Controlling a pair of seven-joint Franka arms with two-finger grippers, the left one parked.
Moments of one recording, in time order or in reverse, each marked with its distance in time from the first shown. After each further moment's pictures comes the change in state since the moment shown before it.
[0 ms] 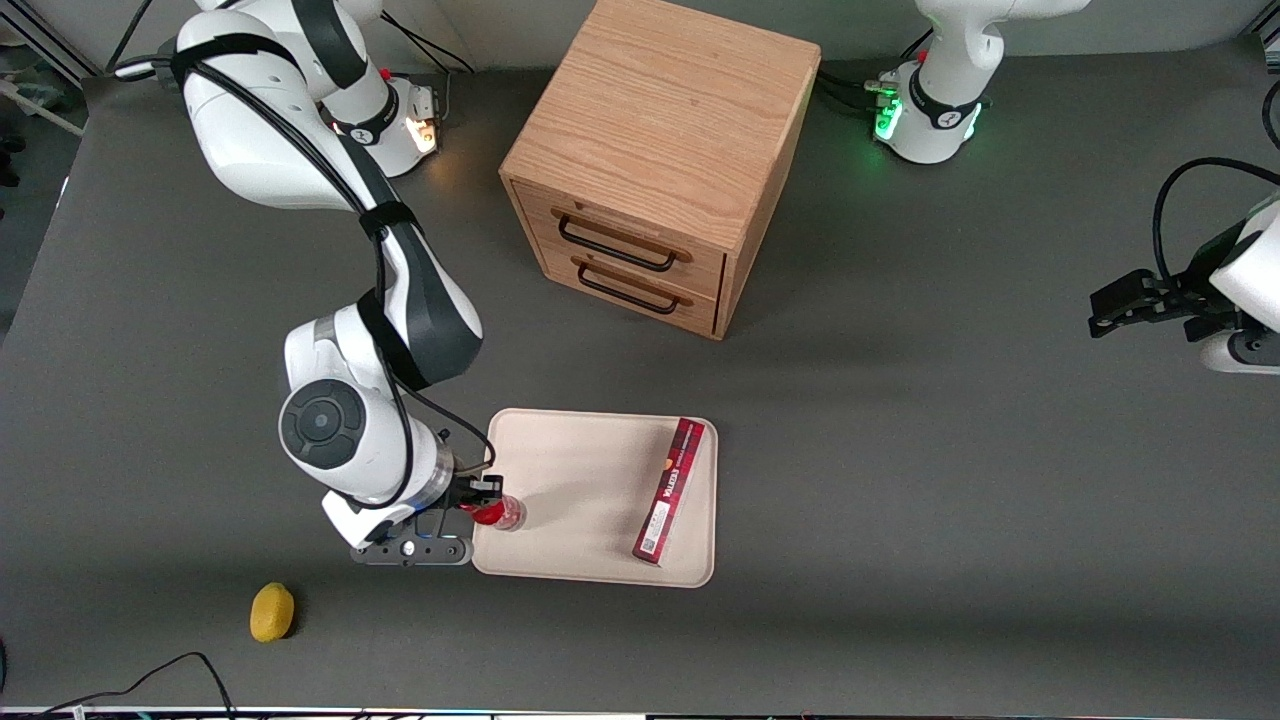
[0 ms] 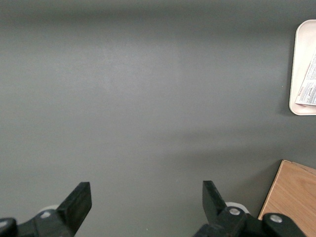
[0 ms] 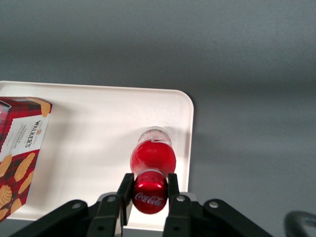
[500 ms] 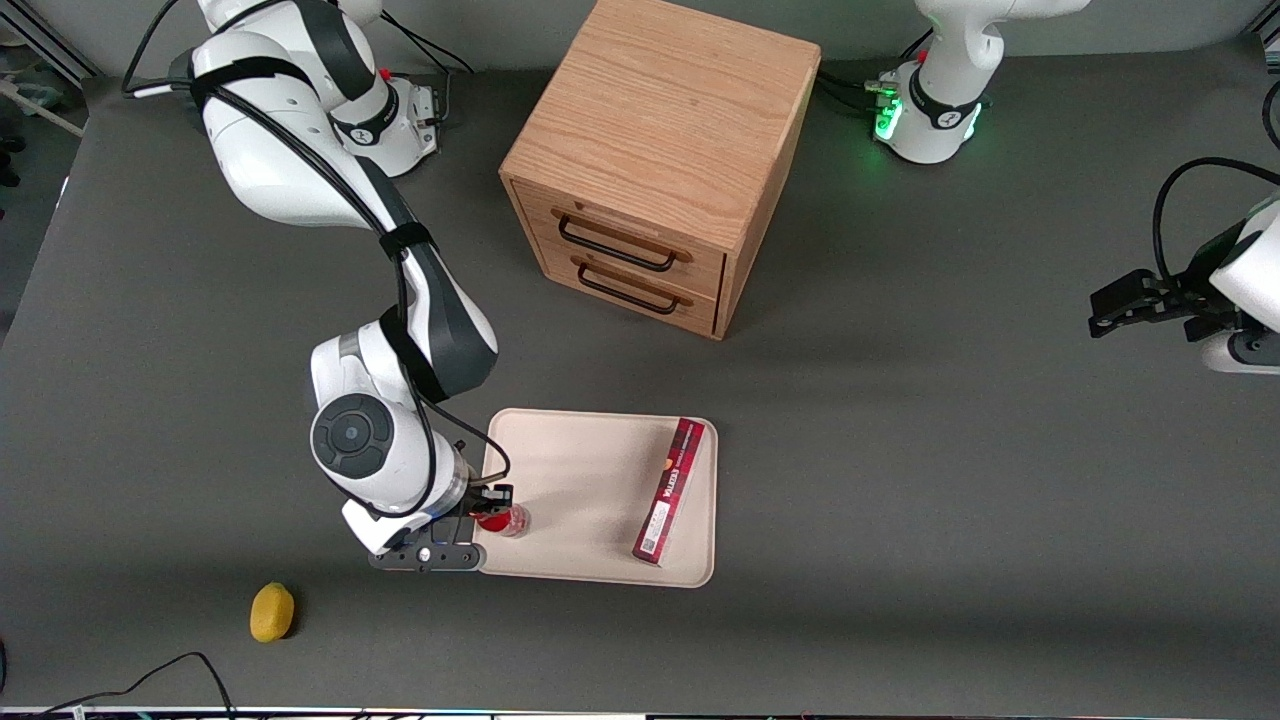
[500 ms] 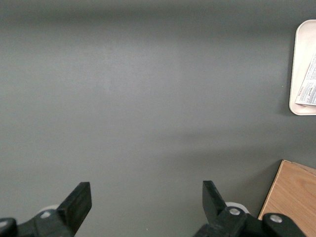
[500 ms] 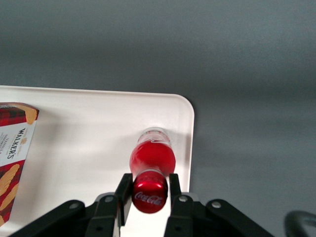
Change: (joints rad) arm 0.004 0.037 -0.001 0.005 -0.027 0.033 0.012
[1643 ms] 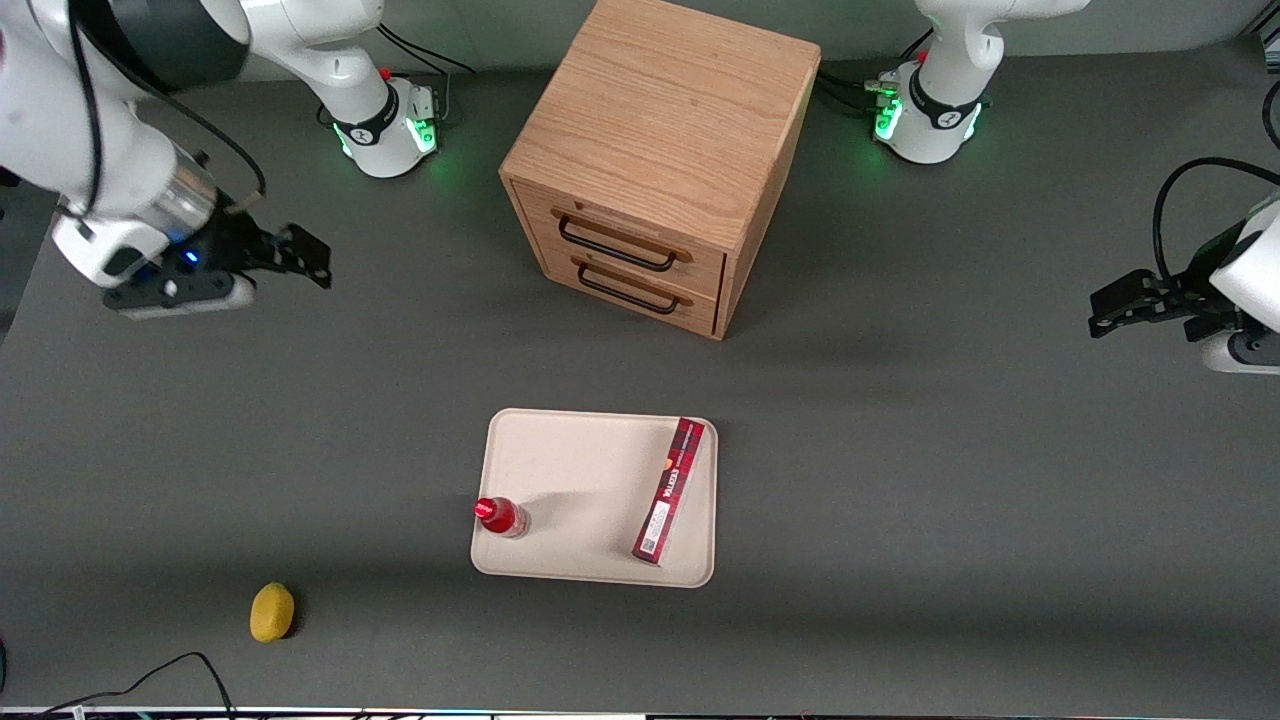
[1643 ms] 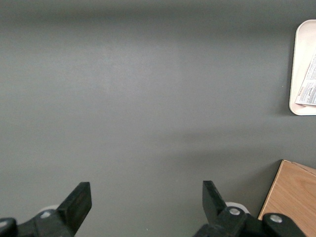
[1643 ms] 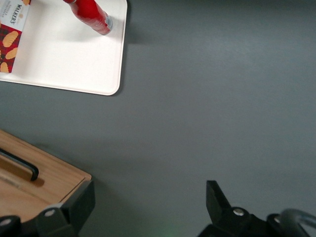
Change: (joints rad) arm -0.210 -1.037 0.008 -0.910 0.096 -0.196 -0.289
